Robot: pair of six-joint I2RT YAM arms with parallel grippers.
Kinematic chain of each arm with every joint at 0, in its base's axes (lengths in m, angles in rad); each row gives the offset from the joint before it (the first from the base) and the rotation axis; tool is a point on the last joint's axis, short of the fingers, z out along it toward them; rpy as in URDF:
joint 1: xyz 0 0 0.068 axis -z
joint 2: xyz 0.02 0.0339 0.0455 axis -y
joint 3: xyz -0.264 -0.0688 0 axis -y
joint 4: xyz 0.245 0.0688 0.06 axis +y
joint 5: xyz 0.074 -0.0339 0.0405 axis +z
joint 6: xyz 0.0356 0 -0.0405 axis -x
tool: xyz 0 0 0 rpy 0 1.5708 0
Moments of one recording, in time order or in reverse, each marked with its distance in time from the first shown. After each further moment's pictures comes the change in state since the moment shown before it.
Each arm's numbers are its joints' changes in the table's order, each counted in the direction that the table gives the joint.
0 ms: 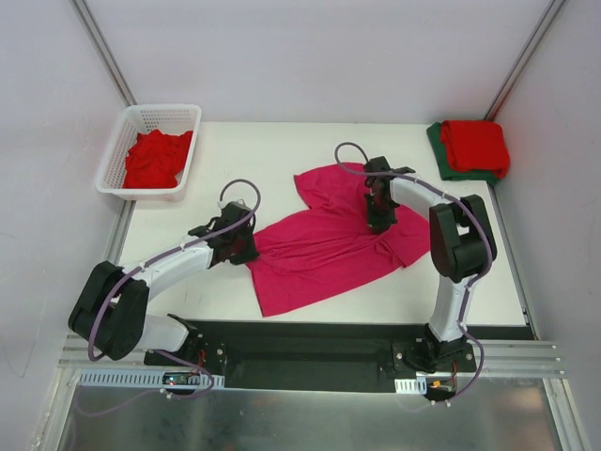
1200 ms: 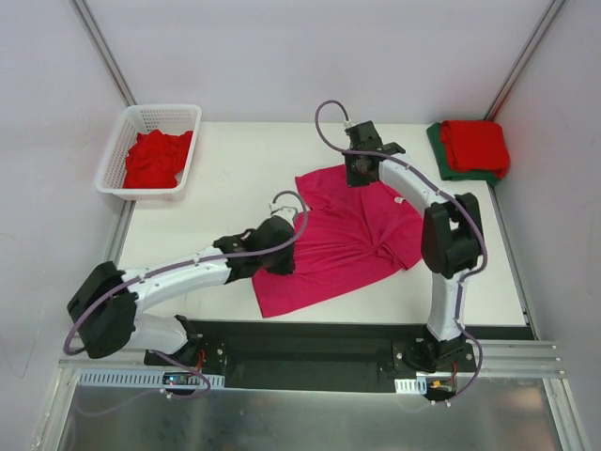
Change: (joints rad) left arm 0.341 0.050 0.131 -0.013 0.044 -0.108; right arm -0.089 -0.016 0.294 -0.155 -0.014 0.073
